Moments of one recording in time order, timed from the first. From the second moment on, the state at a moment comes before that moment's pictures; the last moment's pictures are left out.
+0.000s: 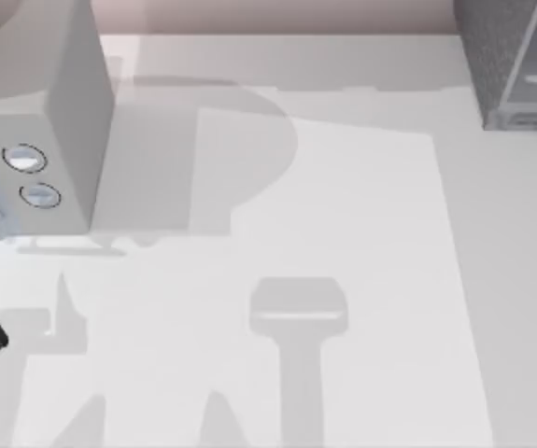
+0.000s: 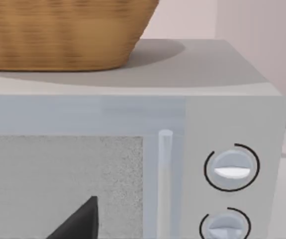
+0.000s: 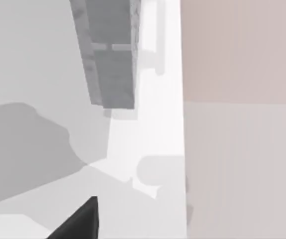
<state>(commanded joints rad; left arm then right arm) 0.00 0.00 0.00 0.00 0.00 0.00 -1.80 1.81 1.33 -1.47 -0.94 -2.03</state>
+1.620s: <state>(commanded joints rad) 0.00 0.00 0.00 0.00 0.00 0.00 -1.10 1.81 1.31 -0.48 -0.77 -0.86</state>
